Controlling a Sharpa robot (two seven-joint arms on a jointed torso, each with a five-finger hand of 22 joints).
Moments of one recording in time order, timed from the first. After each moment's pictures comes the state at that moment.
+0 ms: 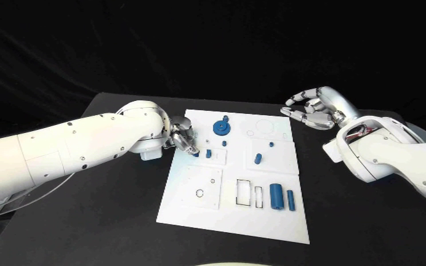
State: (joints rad) left arm 1.26 -0.77 -0.04 1.45 -1.11 0.20 -0.48; left_hand 1.24 -0.28 0.69 0.25 0.38 0.97 0.06 0.54 0.78 1.33 -0.01 1.09 0.93 1.47 -0.06 1.56 1.31 0.04 1.46 0.04 1.50 1.31; right arm 1.29 -0.97 -0.13 1.63 -1.00 -0.64 -0.01; right_hand 1.27 -0.11 0.14 0.29 0.23 0.89 0.16 0.22 0.42 1.43 0.08 1.41 1.31 1.47 0.01 1.55 1.31 0.01 1.47 0.11 1.51 1.31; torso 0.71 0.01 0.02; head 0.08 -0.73
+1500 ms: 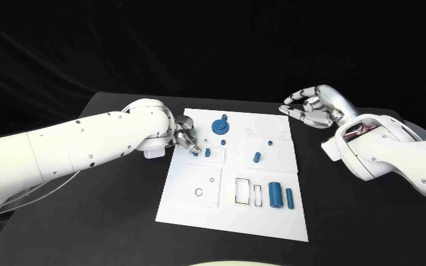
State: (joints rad) left arm 1.27 -0.72 -0.05 1.42 -1.13 0.22 -0.53; left_hand 1.16 -0.26 0.70 0.18 0.39 1.00 0.04 0.55 0.79 1.38 -0.03 1.12 0.97 1.47 -0.08 1.56 1.31 0.04 1.46 0.03 1.51 1.31; right arm 1.29 -0.98 -0.13 1.63 -1.00 -0.64 -0.01; right_hand 1.27 -0.10 0.14 0.29 0.23 0.89 0.16 0.22 0.42 1.43 0.08 1.41 1.31 1.47 0.01 1.55 1.31 0.01 1.47 0.11 1.51 1.31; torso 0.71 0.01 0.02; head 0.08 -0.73
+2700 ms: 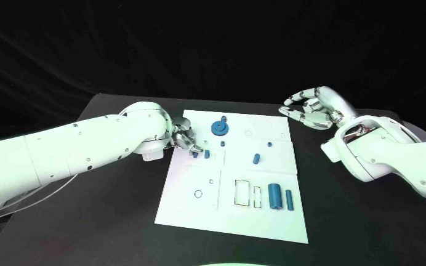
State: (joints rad) left arm 1.26 -0.74 -0.05 1.42 -1.13 0.18 -0.53; left_hand 1.05 -0.24 0.47 0.29 0.37 1.04 0.03 0.51 0.75 1.39 -0.04 1.12 0.97 1.47 -0.08 1.56 1.31 0.04 1.47 0.03 1.51 1.31; right arm 1.29 -0.98 -0.13 1.63 -1.00 -0.64 -0.01; right_hand 1.27 -0.10 0.14 0.29 0.23 0.89 0.16 0.22 0.42 1.43 0.08 1.41 1.31 1.47 0.01 1.55 1.31 0.01 1.47 0.11 1.51 1.31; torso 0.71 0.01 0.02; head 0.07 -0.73
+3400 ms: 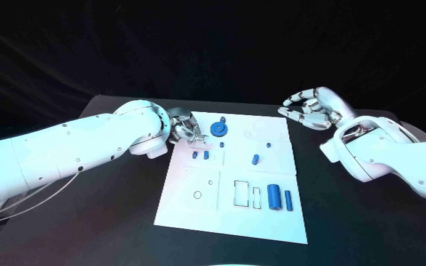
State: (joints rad) left arm 1.26 -0.77 -0.02 1.47 -1.07 -0.02 -0.40; left_hand 1.13 -0.23 0.41 0.29 0.37 0.81 0.13 0.47 0.74 1.04 0.05 0.79 0.63 1.42 -0.01 1.38 1.26 0.12 1.18 0.08 1.22 1.07; right arm 1.29 -0.98 -0.13 1.63 -1.00 -0.65 -0.01; right_hand 1.27 -0.10 0.14 0.29 0.23 0.89 0.16 0.22 0.42 1.43 0.08 1.41 1.31 1.47 0.01 1.55 1.31 0.01 1.47 0.11 1.51 1.31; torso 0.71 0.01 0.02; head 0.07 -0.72
